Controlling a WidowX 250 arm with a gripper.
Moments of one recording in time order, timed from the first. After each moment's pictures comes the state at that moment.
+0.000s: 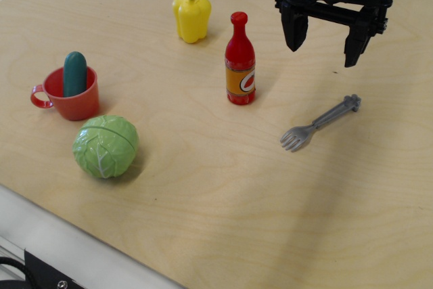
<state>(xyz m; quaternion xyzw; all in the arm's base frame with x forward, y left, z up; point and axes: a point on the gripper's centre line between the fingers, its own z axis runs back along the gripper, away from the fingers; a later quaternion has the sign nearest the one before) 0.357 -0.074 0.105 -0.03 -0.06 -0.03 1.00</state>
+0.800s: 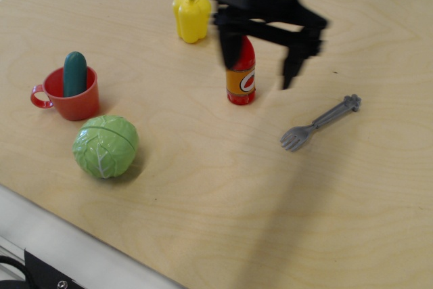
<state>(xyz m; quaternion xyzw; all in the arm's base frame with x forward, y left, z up) 0.287 -0.013 0.109 0.01 -0.03 0.03 1.00</state>
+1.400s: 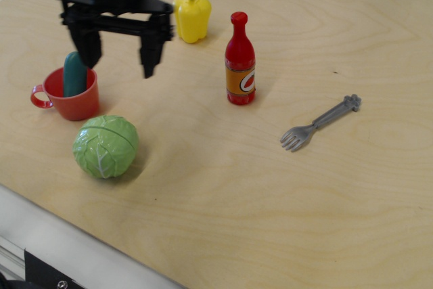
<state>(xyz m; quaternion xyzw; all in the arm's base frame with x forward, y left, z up) 0.251 0.102 0.098 0.03 0.00 0.17 0.99</state>
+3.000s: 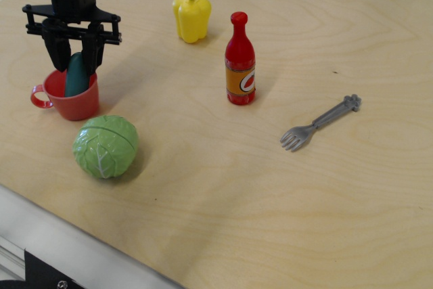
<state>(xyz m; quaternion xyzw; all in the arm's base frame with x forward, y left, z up) 0.277 0.180 0.051 0.04 0.05 0.20 0.98</state>
